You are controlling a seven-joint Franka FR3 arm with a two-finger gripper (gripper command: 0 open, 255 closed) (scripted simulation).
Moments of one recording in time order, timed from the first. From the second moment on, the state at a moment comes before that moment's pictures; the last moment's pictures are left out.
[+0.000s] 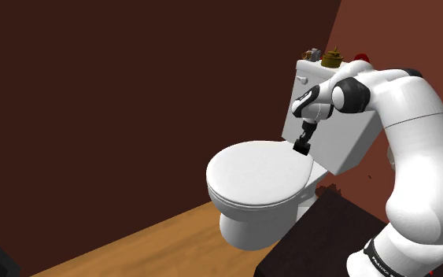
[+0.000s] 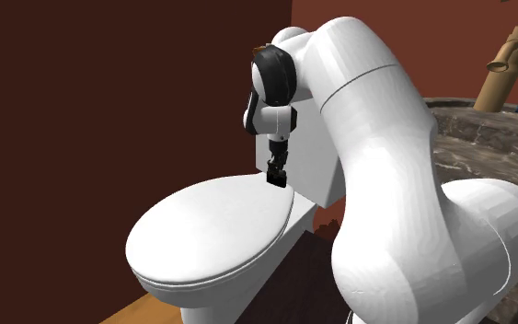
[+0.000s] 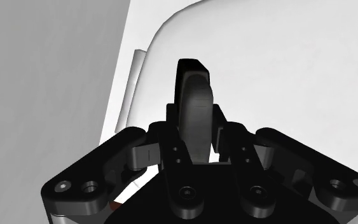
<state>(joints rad) -0.50 0.87 -0.32 -1.53 0.31 2.31 -0.99</state>
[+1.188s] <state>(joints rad) -0.48 0.75 -0.36 -1.56 0.27 2.19 -0.98</state>
